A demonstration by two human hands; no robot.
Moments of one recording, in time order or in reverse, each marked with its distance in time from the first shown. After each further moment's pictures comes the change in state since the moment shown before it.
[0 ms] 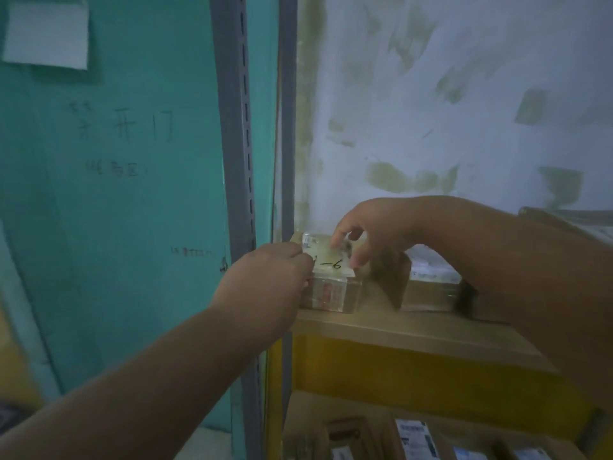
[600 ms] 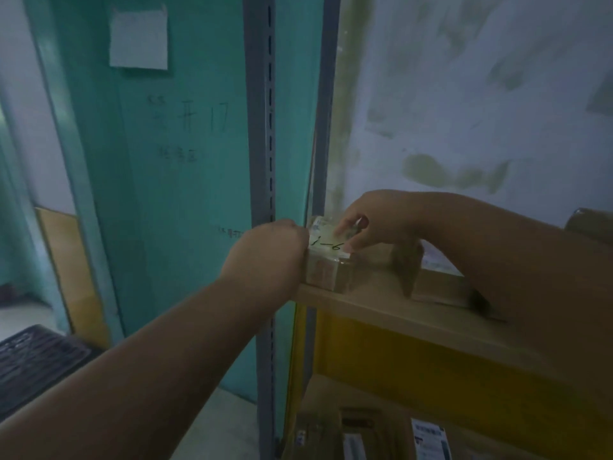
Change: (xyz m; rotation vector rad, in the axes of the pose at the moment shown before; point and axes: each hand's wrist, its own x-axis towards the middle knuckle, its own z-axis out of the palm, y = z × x) left_hand -0.004 0.020 -0.014 0.143 -0.092 -0.310; right_hand 0.002 -0.009 0.008 -0.057 0.064 -0.180
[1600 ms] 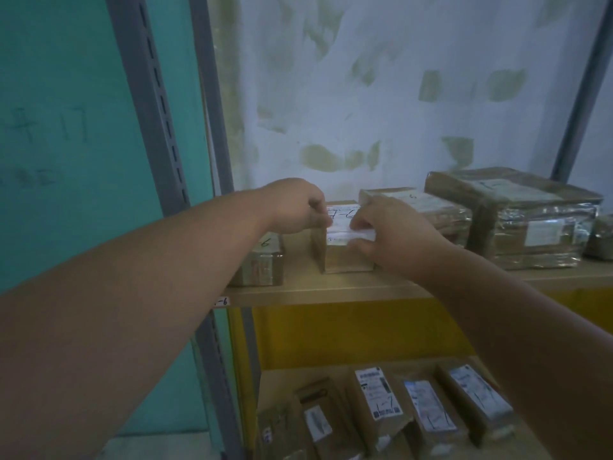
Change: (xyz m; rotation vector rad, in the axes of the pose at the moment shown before) left_hand 0.116 0.067 -0.004 -0.381 -0.346 0.482; right_hand -0.129 -0.012 0.048 -0.025 0.496 0.571
